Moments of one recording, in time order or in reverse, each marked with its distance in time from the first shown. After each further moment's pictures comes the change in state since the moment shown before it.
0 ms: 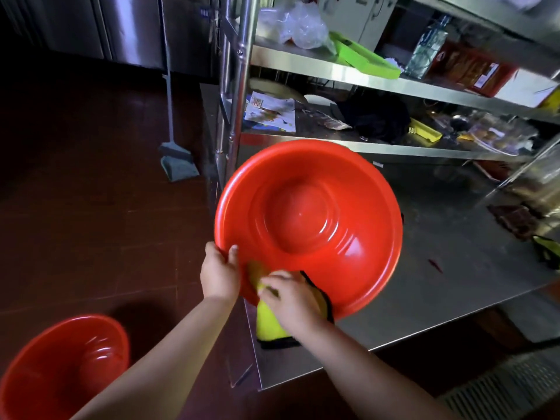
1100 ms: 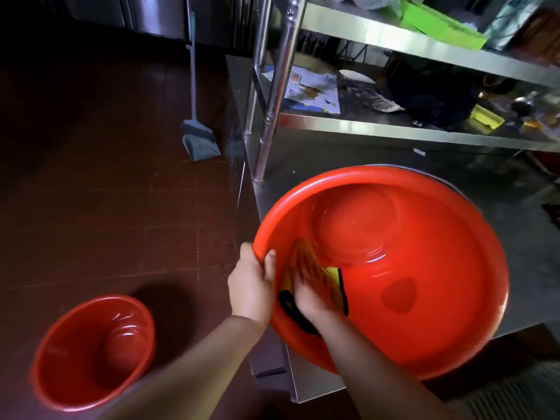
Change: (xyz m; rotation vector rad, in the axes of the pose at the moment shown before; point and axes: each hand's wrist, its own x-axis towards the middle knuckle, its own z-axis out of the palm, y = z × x) left_hand 0.018 -0.031 -0.006 0.116 0.000 0.222; right_hand 0.084 0.024 0.085 -0.392 -0.282 0.151
